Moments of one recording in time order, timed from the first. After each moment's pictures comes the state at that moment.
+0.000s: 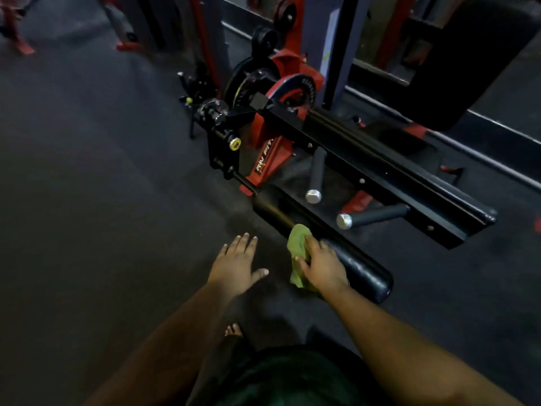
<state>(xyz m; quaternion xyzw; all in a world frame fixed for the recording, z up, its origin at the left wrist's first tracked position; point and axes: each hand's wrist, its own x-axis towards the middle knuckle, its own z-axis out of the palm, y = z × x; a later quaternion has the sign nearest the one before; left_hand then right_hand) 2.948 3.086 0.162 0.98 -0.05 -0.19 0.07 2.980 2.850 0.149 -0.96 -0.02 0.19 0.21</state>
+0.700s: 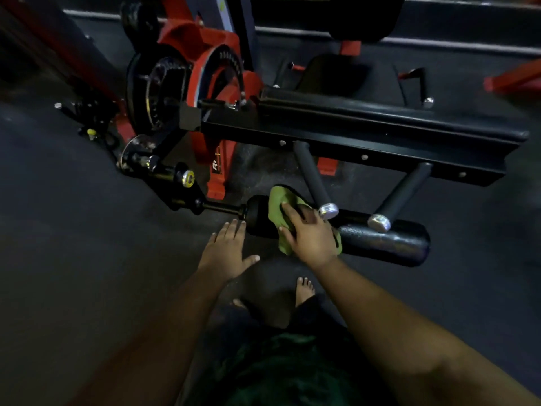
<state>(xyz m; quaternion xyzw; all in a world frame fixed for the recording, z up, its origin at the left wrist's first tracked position) 3.162 3.169 0.124 0.93 -0.24 -0.27 -0.01 3.093 2.947 0.108 -0.98 0.11 0.06 0.18</state>
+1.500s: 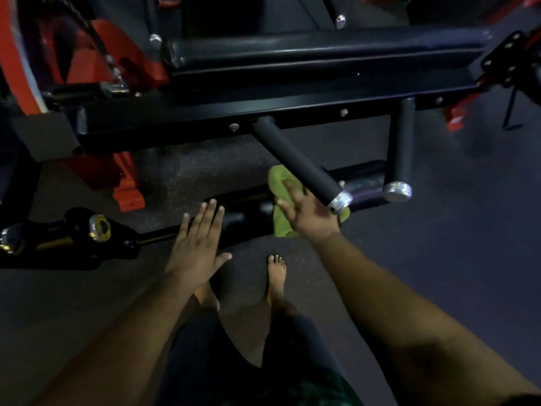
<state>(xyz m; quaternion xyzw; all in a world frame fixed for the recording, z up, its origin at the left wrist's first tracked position) 3.267 3.167 0.024 0.82 -0.52 -0.22 -0.01 3.101 2.923 0.014 -0.89 0.41 0.12 0.17</state>
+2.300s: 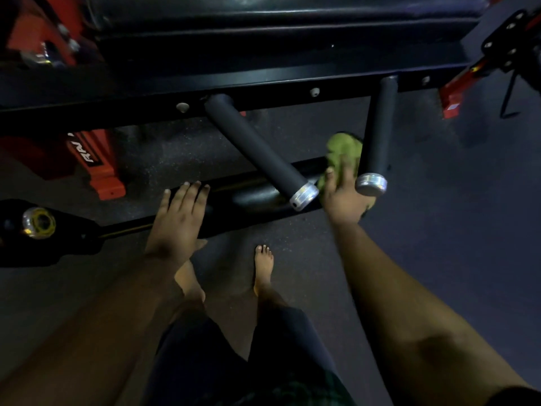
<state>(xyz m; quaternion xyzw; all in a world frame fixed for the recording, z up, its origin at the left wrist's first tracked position) 3.266 3.120 0.011 0.81 -0.54 -0.21 -0.07 3.031 2.846 -0.007 -0.72 0.67 -0.07 0.19</state>
